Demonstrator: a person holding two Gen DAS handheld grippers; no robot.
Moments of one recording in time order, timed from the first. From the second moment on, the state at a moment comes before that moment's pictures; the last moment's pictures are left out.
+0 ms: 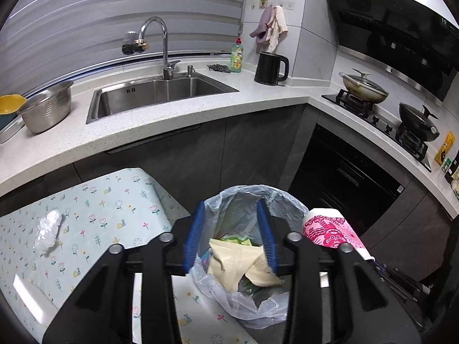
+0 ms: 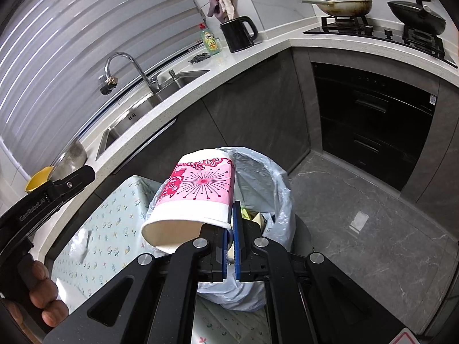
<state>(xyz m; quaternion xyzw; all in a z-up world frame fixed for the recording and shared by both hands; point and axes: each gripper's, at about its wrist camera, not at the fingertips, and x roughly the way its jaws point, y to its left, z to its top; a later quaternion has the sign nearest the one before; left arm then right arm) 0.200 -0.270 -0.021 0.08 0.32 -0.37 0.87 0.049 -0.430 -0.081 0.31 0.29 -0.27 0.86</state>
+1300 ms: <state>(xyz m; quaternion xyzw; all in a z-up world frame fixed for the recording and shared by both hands) 0.227 -0.097 -0.033 0.05 0.36 -0.16 0.92 0.113 -0.313 -0.055 0.26 0.31 -0.19 0.89</state>
